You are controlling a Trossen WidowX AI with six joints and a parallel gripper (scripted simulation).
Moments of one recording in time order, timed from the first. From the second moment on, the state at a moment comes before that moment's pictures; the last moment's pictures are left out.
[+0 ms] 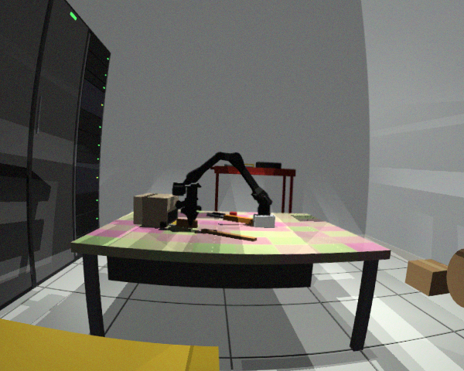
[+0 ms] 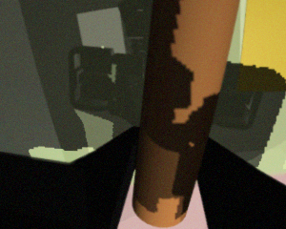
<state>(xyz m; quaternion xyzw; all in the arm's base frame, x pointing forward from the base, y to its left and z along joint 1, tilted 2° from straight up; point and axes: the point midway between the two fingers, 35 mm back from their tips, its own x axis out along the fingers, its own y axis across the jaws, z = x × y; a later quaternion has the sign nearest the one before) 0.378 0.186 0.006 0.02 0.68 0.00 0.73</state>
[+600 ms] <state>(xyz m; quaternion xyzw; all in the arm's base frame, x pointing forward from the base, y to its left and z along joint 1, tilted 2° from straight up) 0.378 0.170 0.006 0.02 0.68 0.00 0.73</state>
